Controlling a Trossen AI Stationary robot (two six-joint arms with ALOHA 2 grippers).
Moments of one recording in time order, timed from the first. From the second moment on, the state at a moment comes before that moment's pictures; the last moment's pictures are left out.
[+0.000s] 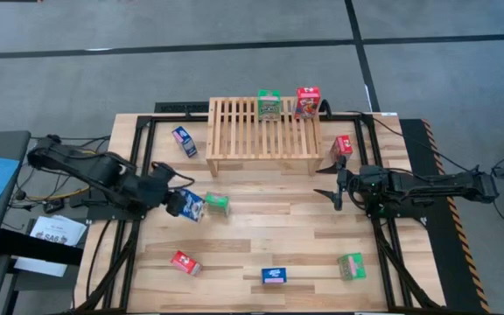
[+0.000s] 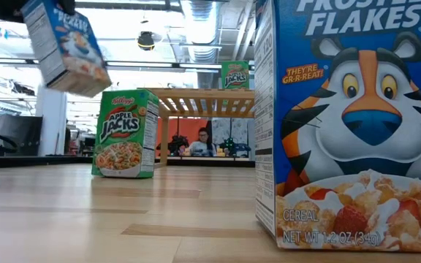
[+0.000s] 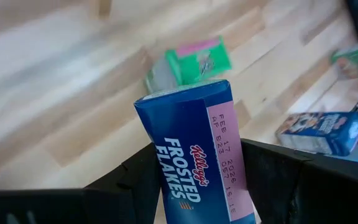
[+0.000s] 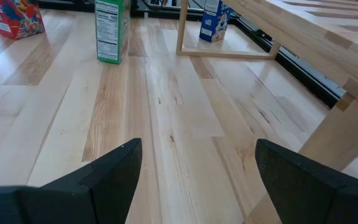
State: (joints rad) left arm -0.38 0.96 1.09 -1.06 -0.32 -1.34; right arm -0.10 0.35 0.00 0.04 0.13 -0.09
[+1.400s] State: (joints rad) left arm 0.26 1.01 1.15 -0.38 -0.67 0.33; right arm -0.10 0.35 0.00 0.04 0.13 -0.09
